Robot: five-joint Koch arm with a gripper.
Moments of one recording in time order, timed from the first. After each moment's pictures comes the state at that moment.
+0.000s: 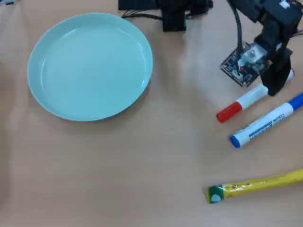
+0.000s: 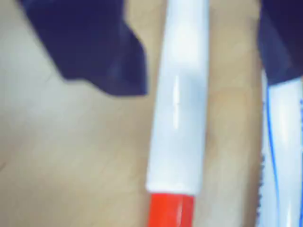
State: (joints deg) arm 54.2 69.4 63.0 85.3 -4.6
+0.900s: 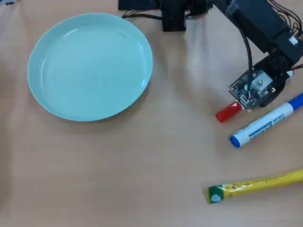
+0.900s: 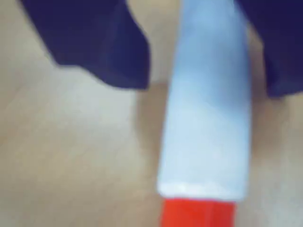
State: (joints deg) arm 52.4 53.9 58.6 89.4 3.7
